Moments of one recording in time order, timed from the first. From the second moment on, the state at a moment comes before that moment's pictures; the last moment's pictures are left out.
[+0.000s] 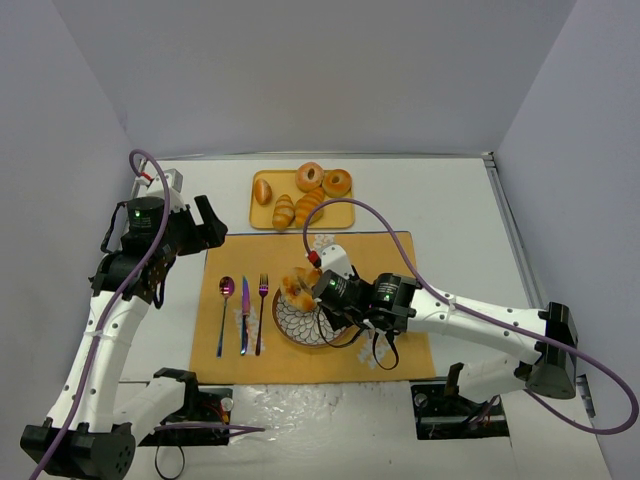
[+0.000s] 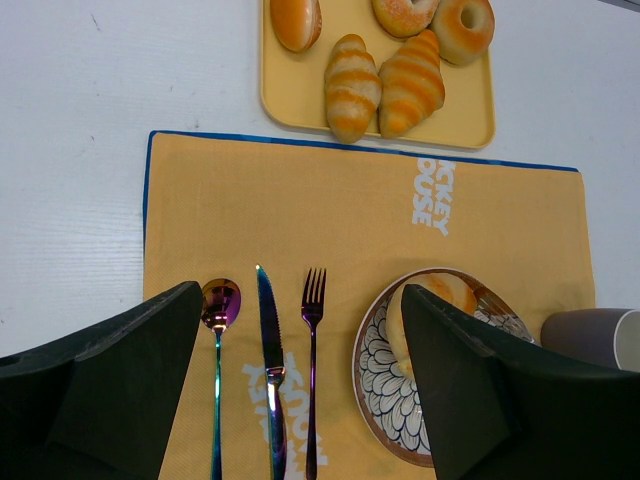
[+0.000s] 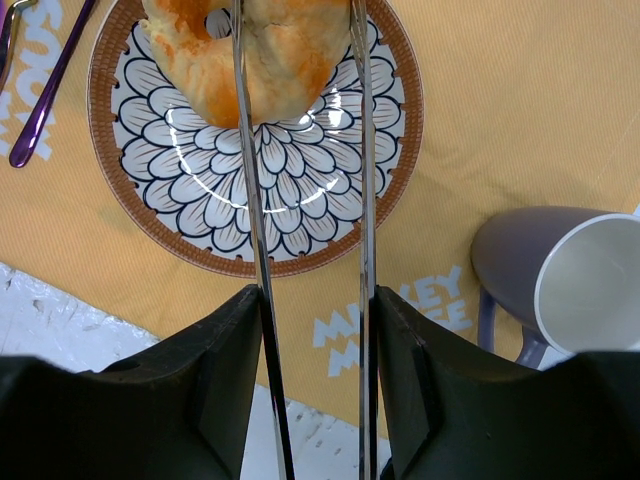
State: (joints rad) left arm -0.14 0.97 1.12 -0.67 0.10 -0.35; right arm 1.19 1.34 1.14 -0.84 0.44 0.53
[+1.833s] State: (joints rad) left arm -0.14 0.97 1.12 -0.67 0.10 -0.35; right arm 0.76 1.80 1.65 -0.69 0.34 0.40
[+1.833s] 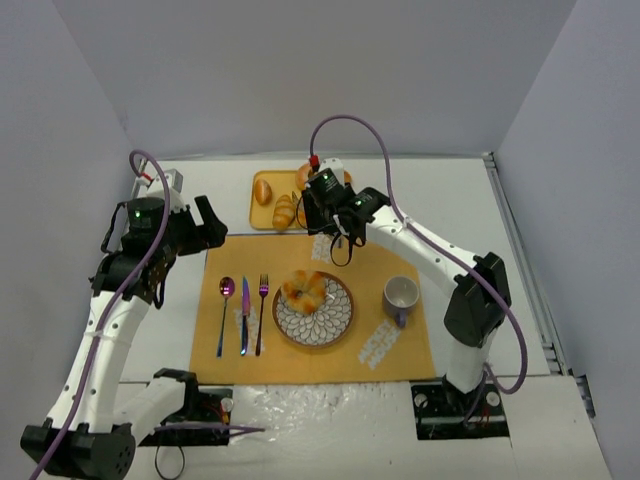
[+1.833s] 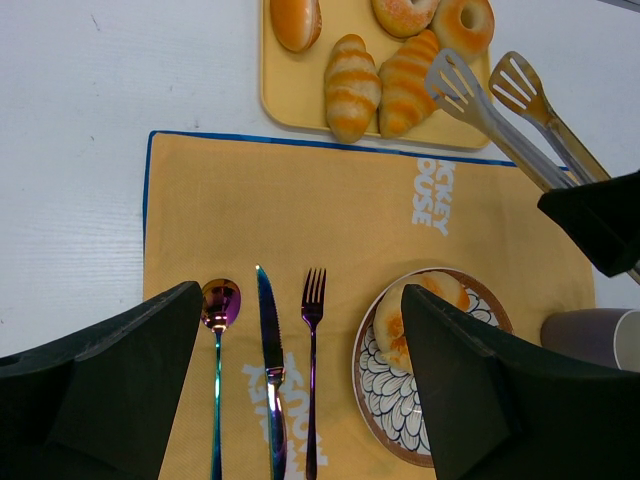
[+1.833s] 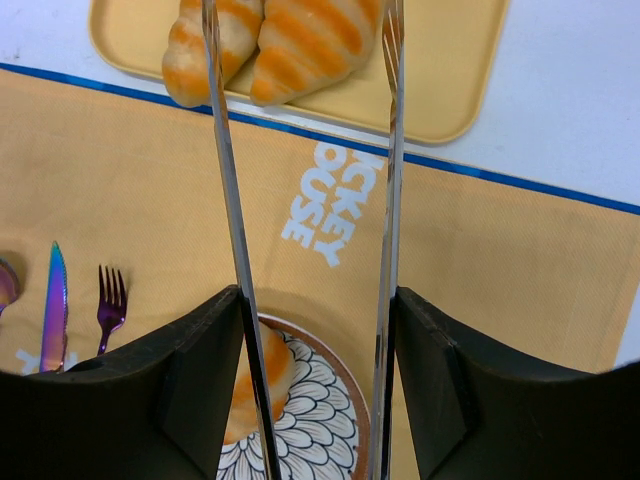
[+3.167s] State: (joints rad) left arm -0.14 0.97 1.12 -0.67 0.10 -0.35; right arm 0.67 2.01 1.75 -0.64 0.23 0.42
